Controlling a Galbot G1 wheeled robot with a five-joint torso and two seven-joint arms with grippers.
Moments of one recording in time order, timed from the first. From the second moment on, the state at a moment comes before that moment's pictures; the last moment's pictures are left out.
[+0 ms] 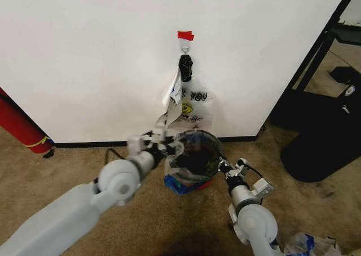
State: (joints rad) left arm 0.86 -0.78 0.02 -2.12 -1.26 0.29 -0.42; right arm -1.37 1.51 0.43 2.03 0.93 -0.26 0.29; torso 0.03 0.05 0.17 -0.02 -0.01
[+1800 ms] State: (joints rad) left arm 1.17 -0.85 -0.06 -1.86 -1.23 -0.09 0.14; right arm -1.36 1.51 0.51 2.07 1.12 -0.37 0.35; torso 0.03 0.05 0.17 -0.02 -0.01
